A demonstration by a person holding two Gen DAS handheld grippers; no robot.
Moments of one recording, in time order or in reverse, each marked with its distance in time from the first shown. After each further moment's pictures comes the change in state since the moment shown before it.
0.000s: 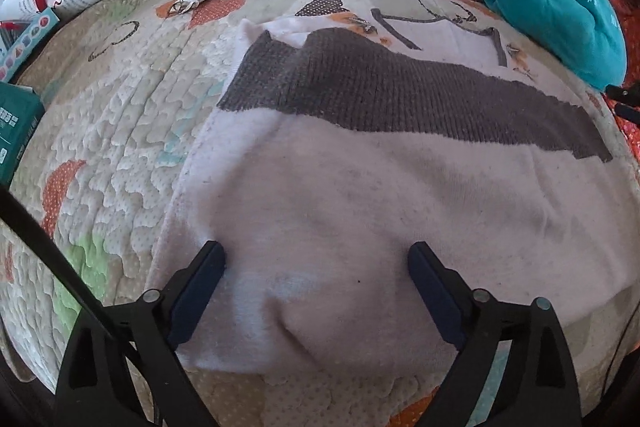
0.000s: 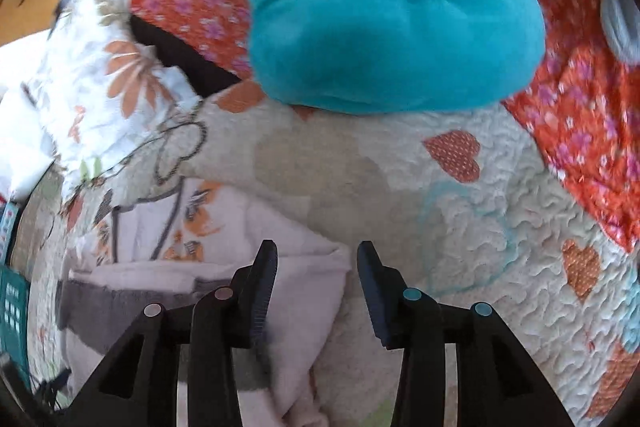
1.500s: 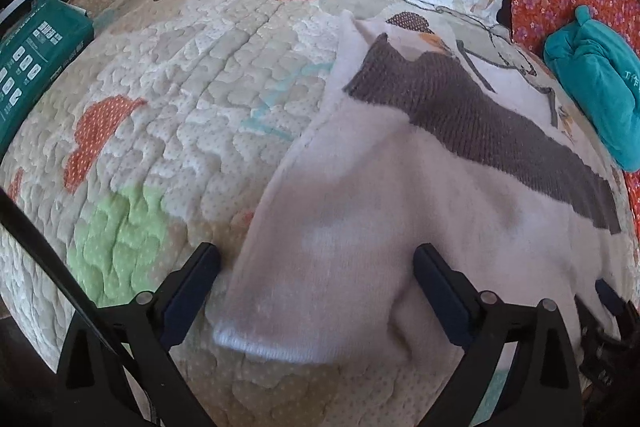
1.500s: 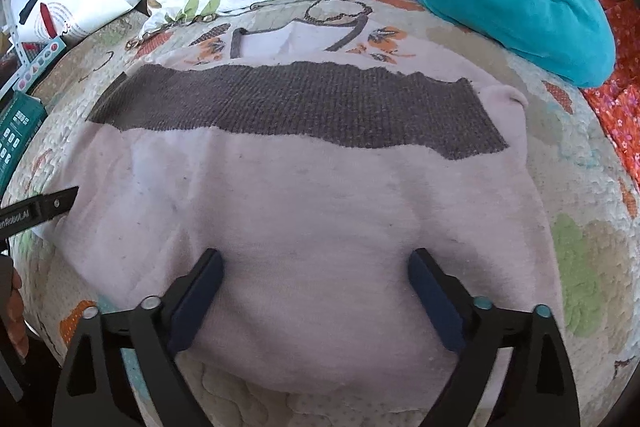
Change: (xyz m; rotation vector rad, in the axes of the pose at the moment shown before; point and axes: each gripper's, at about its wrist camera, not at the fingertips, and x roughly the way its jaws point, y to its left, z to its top) left arm -0.002 0.056 -0.009 -0.251 0.008 0.021; right arm 0.001 0.129 -0.173 -0.336 0.094 0.028
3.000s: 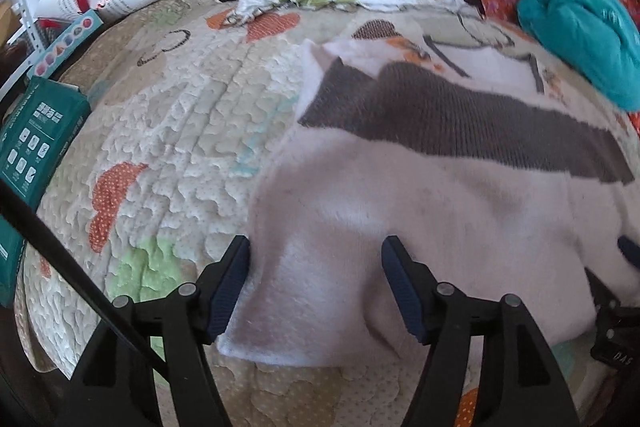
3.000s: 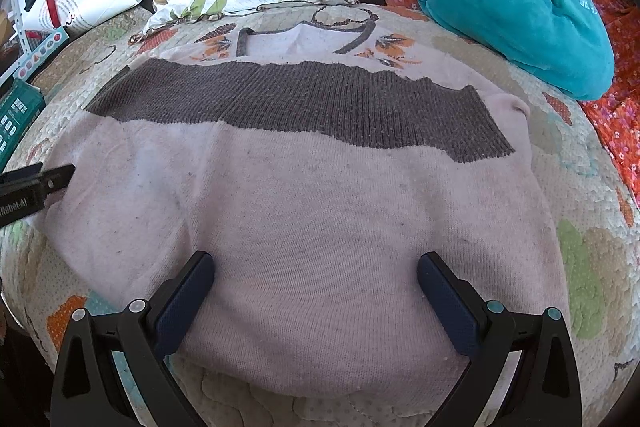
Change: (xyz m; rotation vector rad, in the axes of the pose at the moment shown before) left arm -0.014 -0.026 0.002 0.216 -0.067 0.095; right arm 0.001 0.007 -0.006 -0.033 -0.030 -0.029
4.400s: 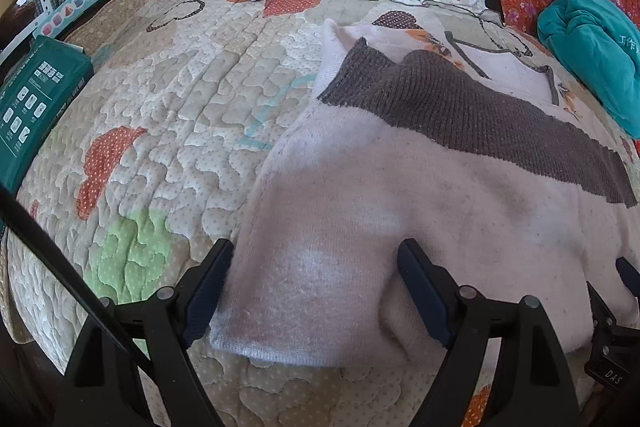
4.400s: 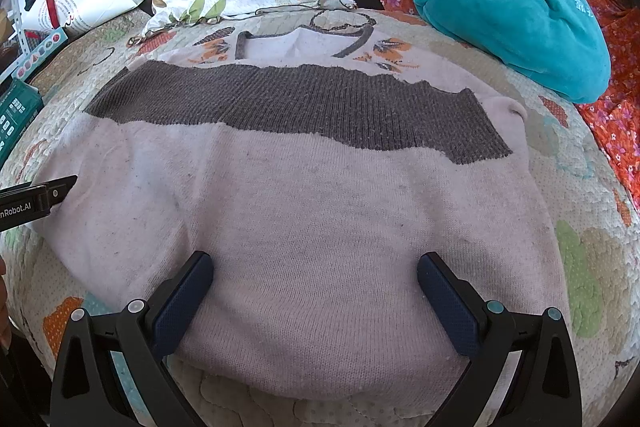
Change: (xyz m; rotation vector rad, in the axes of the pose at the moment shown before) left arm 0.009 0.013 -0.006 -0.109 0.036 -0.026; right arm -0.001 0.001 -0.003 -0.009 -0.020 -0.013
